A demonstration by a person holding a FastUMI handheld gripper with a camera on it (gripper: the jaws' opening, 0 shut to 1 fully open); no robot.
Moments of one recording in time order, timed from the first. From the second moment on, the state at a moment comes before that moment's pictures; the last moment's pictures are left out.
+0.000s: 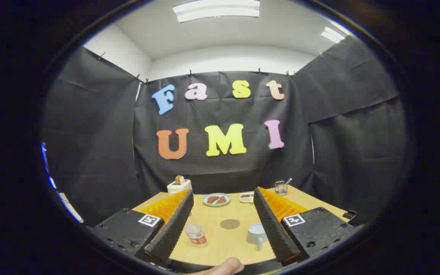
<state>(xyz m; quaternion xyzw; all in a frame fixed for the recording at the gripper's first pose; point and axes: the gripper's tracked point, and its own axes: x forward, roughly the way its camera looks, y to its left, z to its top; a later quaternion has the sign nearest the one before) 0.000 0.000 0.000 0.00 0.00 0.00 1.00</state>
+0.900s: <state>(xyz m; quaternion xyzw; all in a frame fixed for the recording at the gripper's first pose) 0.028 0.021 0.001 -0.04 0.03 -0.01 1.00</state>
